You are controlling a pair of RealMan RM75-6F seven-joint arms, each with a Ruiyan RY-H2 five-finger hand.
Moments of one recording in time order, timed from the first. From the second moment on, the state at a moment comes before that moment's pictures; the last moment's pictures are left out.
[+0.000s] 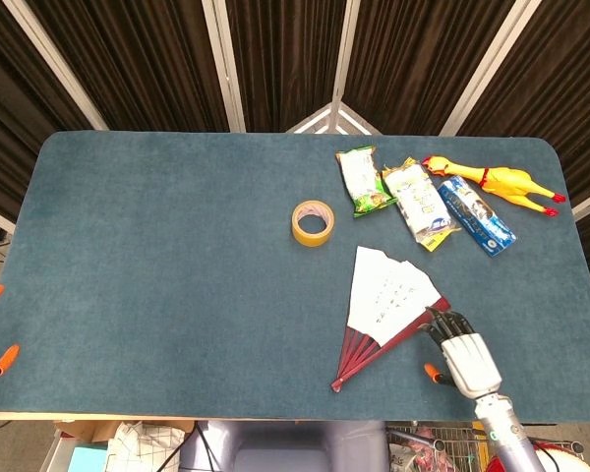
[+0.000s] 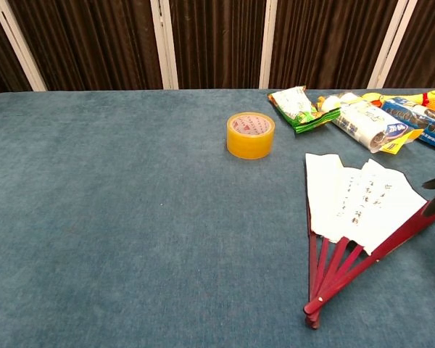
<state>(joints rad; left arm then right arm) 0.00 -1.04 -0.03 -1.67 1.51 1.58 -0.01 0.18 -1.50 -0.03 -1.27 -1.67 1.37 -0.03</state>
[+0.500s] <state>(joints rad) -0.01 -1.05 -0.04 -1.67 1.48 1.55 0.01 0.22 -1.63 -0.03 -1.13 -1.69 1.33 -0.02</state>
